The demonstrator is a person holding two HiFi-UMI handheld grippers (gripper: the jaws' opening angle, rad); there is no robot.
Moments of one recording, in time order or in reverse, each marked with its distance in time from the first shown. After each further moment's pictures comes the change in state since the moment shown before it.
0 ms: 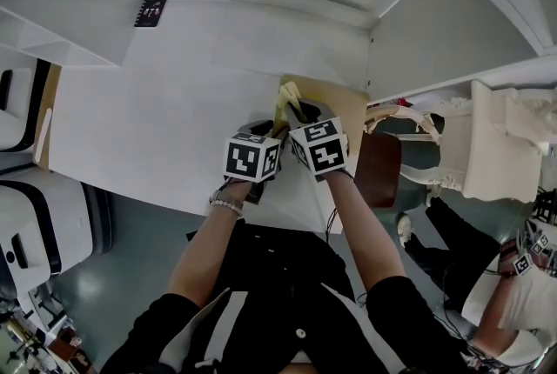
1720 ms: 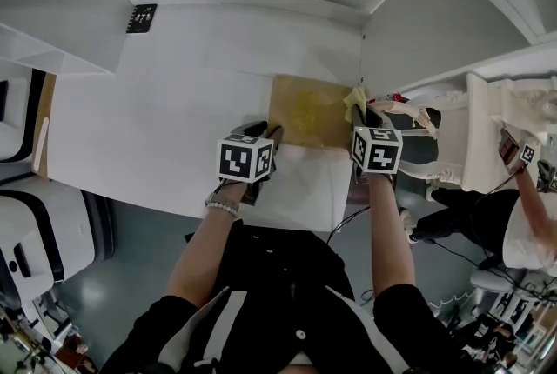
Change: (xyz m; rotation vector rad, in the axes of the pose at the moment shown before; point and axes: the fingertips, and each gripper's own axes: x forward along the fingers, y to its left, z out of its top) left arm 0.000 0.001 -0.001 -0.012 0.006 -0.005; right arm -0.085 -0.148 -0.070 0.222 0.014 -0.356
